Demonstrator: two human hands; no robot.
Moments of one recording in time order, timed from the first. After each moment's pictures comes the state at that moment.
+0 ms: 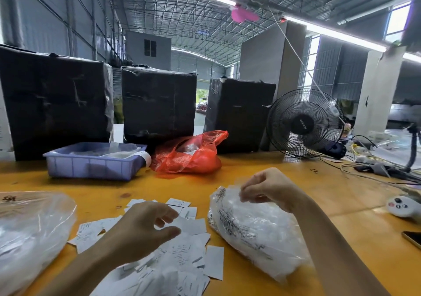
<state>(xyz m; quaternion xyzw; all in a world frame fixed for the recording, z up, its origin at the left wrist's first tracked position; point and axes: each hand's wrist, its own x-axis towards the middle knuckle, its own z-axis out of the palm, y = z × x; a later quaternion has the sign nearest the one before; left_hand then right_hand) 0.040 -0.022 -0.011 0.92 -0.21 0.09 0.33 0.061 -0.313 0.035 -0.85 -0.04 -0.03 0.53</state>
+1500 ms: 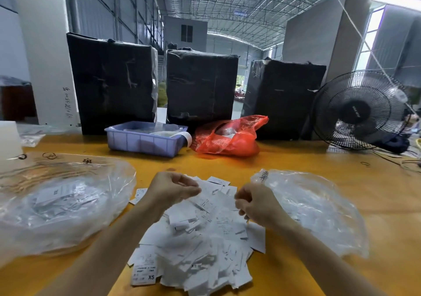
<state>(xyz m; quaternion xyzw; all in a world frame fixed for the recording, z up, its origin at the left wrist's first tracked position) 0.054 0.009 -0.021 0.77 -0.01 0.03 0.63 0.054 -0.203 -0.037 -0.92 -0.10 -0.09 0.37</state>
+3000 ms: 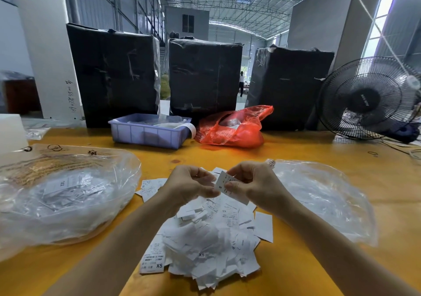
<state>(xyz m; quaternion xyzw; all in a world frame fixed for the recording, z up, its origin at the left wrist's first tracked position) 0.046 -0.008 -0.020 0.76 -0.05 -0.03 0.64 0.040 -0.184 -0.016 -0.85 -0.19 -0.11 0.48</state>
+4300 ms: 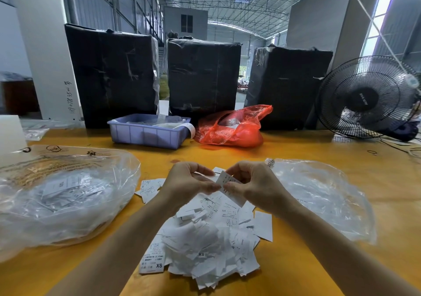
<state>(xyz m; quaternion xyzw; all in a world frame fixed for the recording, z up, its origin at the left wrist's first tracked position) 0.040 -0.011 -0.016 0.76 -0.08 0.02 0.64 0.042 -0.184 -0.017 -0.87 -0.21 -0.12 0.44</state>
